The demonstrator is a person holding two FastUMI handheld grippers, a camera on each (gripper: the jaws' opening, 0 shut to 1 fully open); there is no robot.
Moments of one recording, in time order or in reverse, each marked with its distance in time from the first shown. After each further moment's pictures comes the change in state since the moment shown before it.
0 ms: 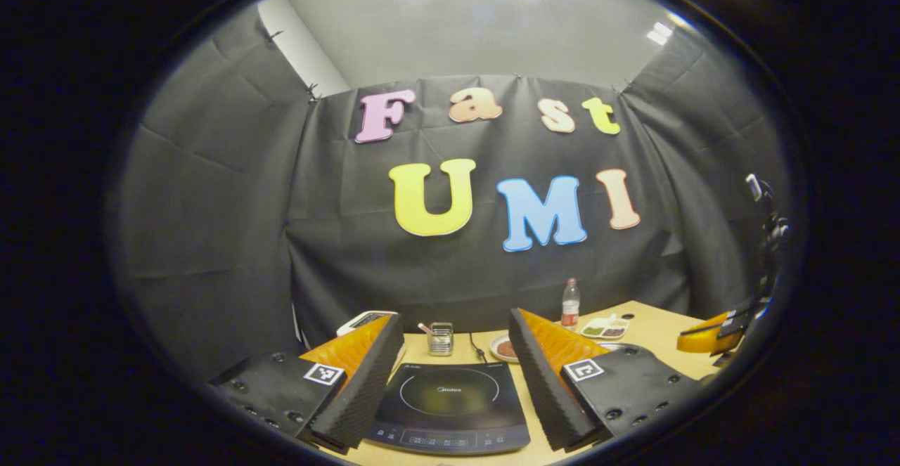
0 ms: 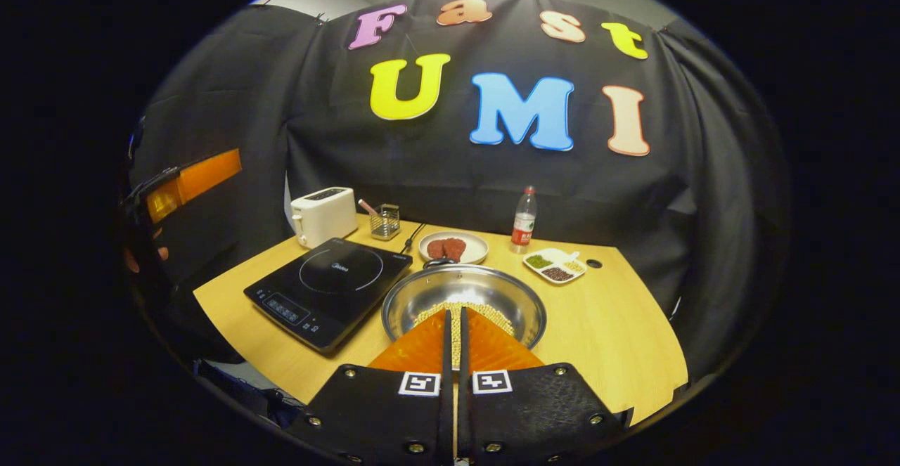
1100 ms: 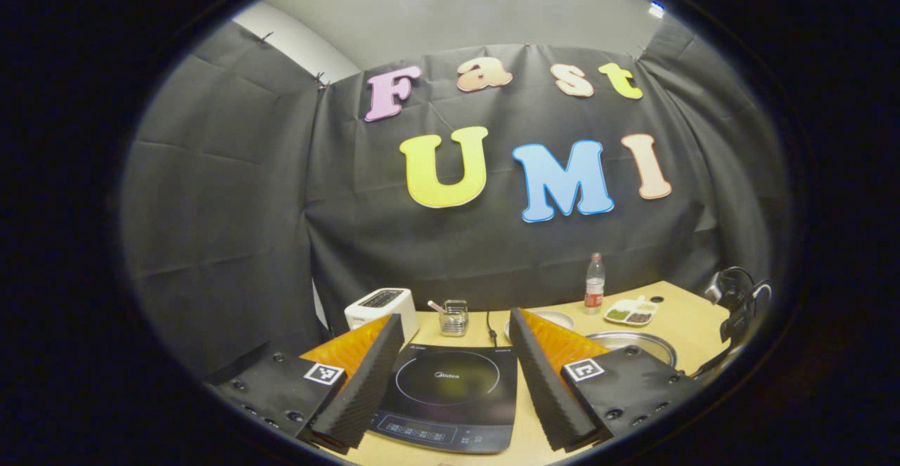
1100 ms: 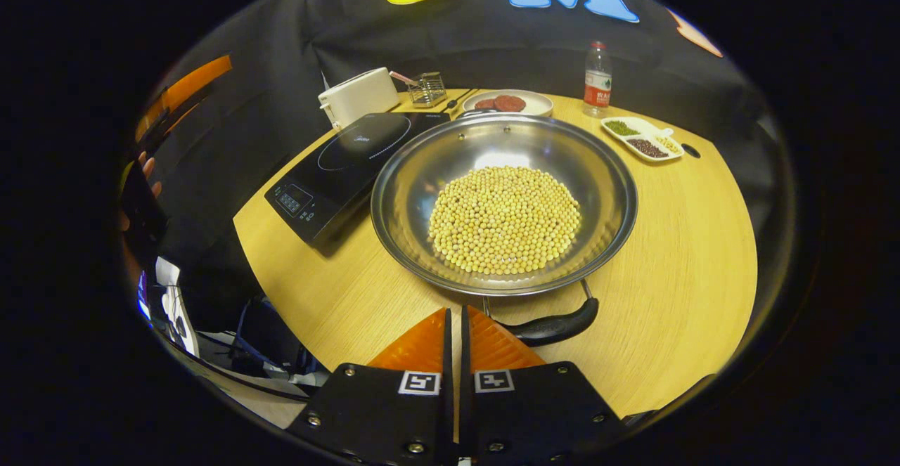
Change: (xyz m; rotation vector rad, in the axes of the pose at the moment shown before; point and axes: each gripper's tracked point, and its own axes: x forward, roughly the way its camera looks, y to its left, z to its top) left arm 0.029 -0.046 -0.039 0.052 0.121 0.145; right arm 0.055 -0.011 -0.135 0.064 0.529 0.334
